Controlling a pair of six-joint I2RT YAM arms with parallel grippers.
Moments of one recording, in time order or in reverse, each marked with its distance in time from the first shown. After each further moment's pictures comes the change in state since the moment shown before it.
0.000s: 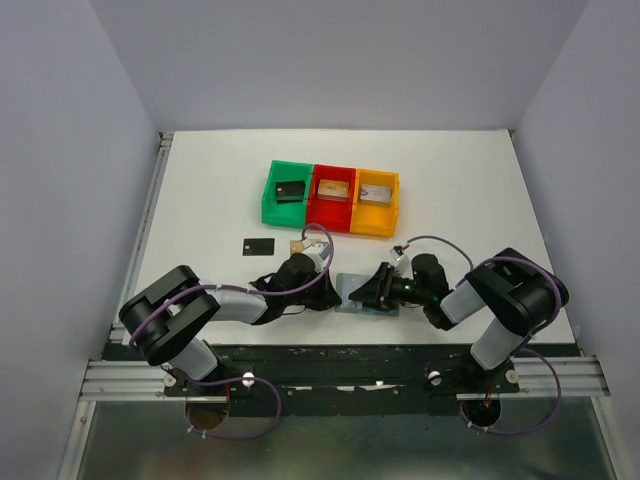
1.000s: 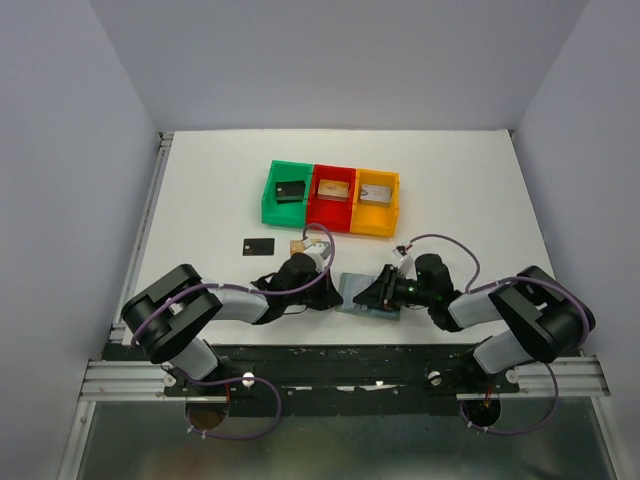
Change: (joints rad) left arm -0.001 0.011 0.003 0.015 0.000 -0.003; right arm 0.001 -0.156 -0.016 -0.156 0.009 -0.071
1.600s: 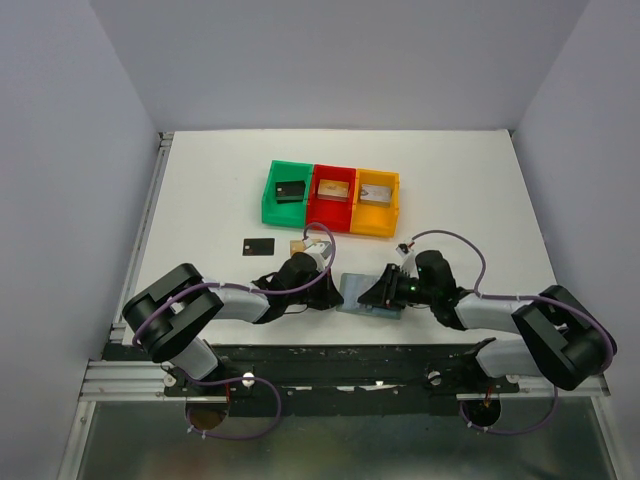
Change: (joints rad) left arm 0.000 0.010 0.010 -0.004 -0.001 -0.005; right arm 0.000 -0.165 0.040 -0.290 0.063 -0.115
